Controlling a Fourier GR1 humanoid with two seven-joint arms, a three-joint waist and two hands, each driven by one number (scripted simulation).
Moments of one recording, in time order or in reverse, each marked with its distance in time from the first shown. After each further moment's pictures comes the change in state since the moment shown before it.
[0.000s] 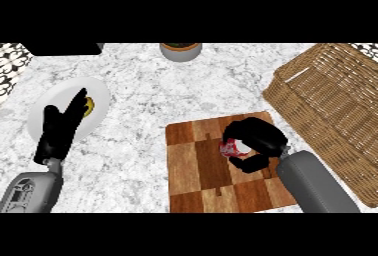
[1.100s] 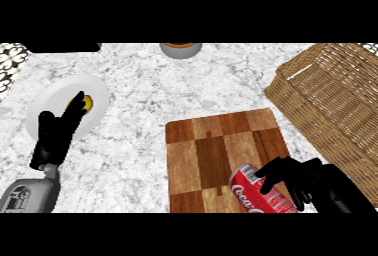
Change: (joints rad) left arm 0.042 -0.003 0.003 -0.054 -0.001 -0.007 0.007; right arm 0.520 0.078 -0.138 -1.202 -0.352 0.310 0.709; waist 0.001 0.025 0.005
